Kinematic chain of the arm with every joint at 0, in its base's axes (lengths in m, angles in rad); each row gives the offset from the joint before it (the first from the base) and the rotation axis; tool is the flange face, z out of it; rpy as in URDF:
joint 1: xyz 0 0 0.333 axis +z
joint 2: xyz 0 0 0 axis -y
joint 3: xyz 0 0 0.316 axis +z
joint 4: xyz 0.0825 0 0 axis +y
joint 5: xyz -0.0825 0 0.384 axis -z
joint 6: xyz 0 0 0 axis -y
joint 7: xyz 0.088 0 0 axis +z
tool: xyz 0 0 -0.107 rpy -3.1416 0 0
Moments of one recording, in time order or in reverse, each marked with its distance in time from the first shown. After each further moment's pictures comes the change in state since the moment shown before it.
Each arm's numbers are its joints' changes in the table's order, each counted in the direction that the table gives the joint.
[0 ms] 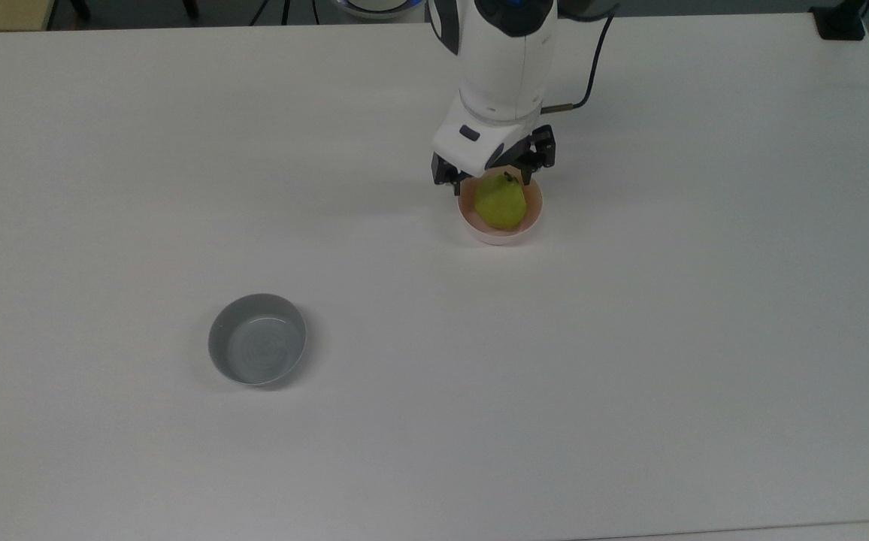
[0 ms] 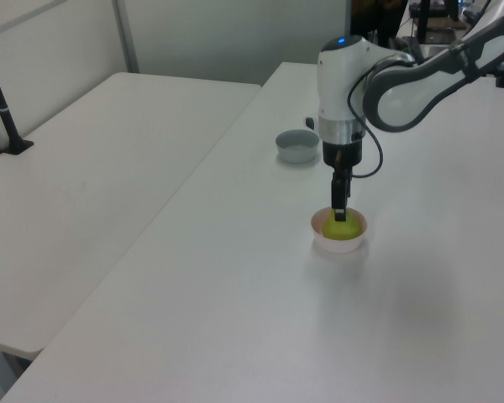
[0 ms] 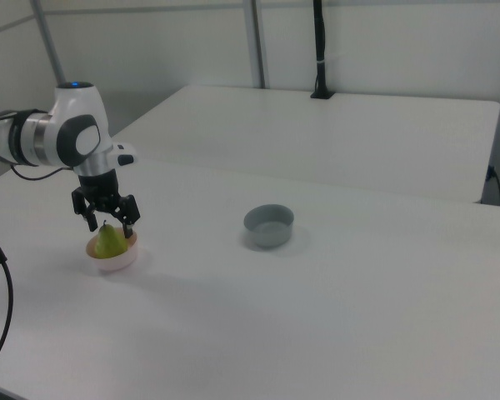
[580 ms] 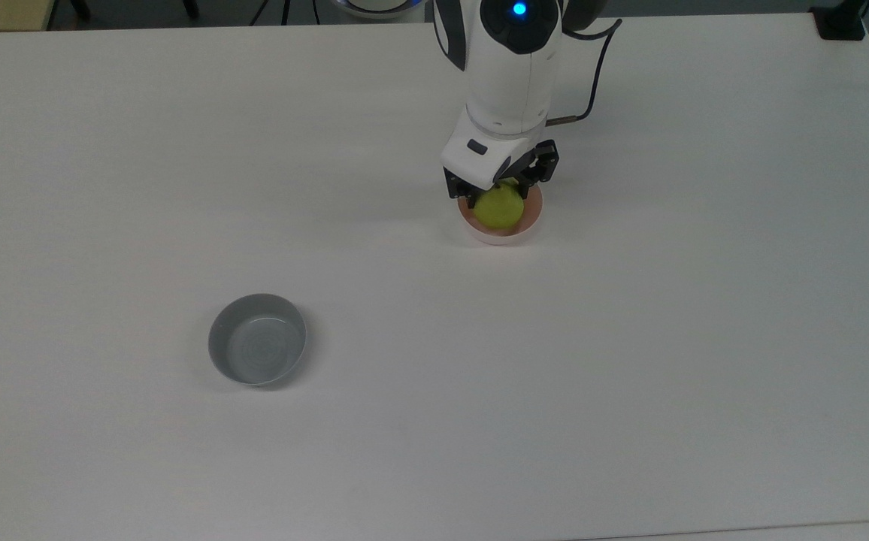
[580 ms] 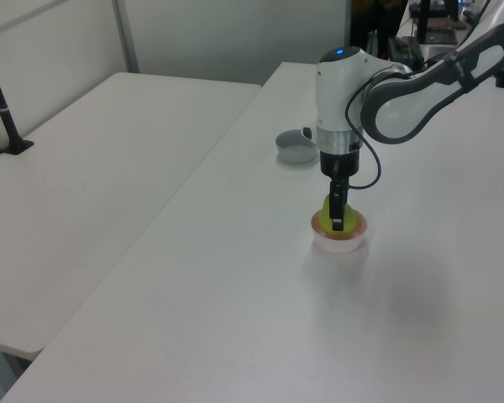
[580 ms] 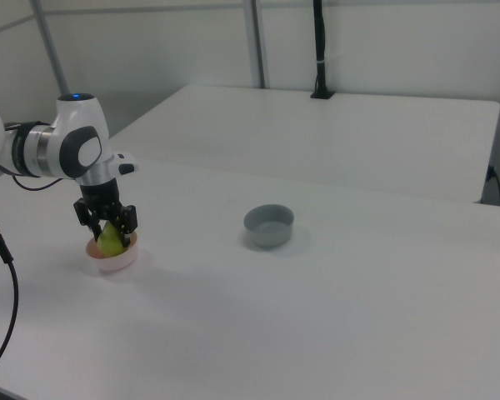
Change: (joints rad) arm 0.014 -0.041 0.000 0.012 -0.002 0.066 0.016
